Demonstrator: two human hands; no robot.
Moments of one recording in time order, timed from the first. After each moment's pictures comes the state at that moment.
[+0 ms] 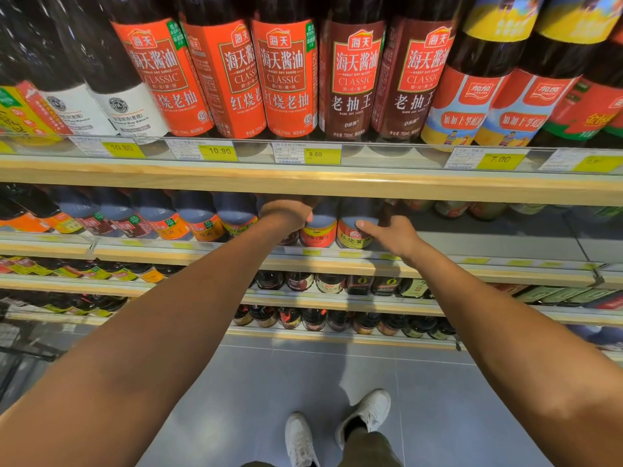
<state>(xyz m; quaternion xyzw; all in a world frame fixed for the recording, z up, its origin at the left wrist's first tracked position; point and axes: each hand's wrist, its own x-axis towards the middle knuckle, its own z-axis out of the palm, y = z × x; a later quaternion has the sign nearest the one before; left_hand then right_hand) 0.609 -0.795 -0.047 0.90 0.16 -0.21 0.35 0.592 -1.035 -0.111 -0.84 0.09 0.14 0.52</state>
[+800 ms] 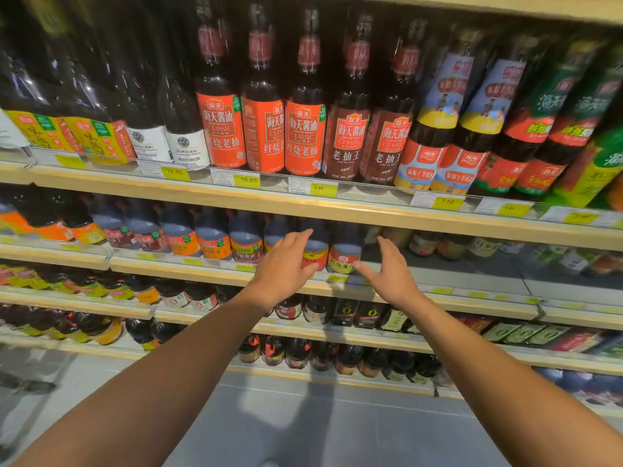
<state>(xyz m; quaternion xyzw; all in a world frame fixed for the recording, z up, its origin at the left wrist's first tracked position) 0.486 -0.788 -0.047 0.97 -0.10 0.05 0.21 0.498 -1.038 -0.054 -0.95 -0.01 0.00 0.32</state>
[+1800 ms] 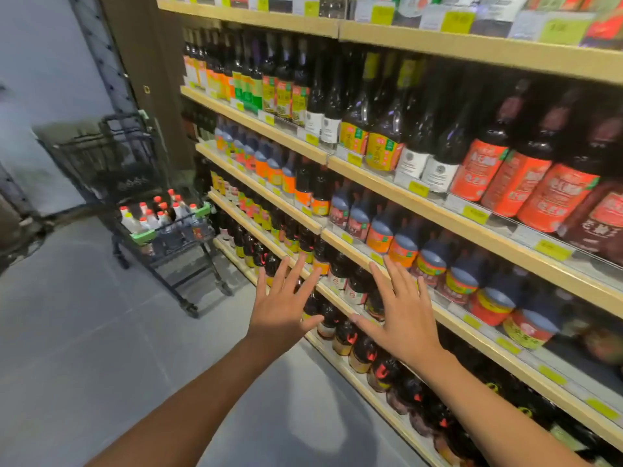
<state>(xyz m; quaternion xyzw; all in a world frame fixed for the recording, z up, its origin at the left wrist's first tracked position) 0.160 -0.592 -0.034 0.97 0.21 0.14 0.00 0.313 -0.792 -0.002 -0.87 -0.46 -0.12 0.11</state>
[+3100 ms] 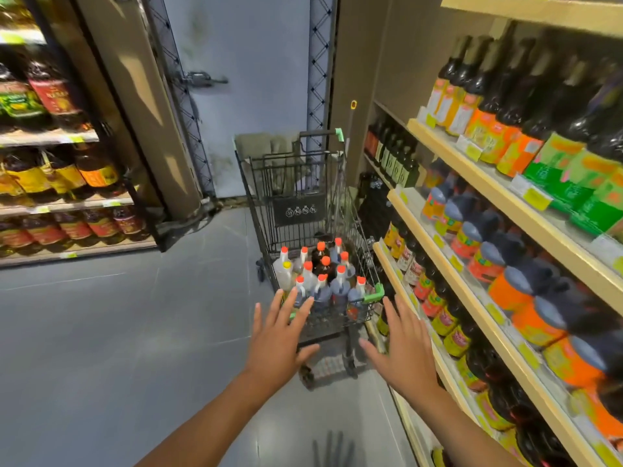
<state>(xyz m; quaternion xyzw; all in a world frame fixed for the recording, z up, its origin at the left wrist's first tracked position) 0.064 0.045 -0.096 0.86 0.50 0.06 0.06 0.318 -0.035 -0.095 -0.78 -0.60 0.05 0.14</state>
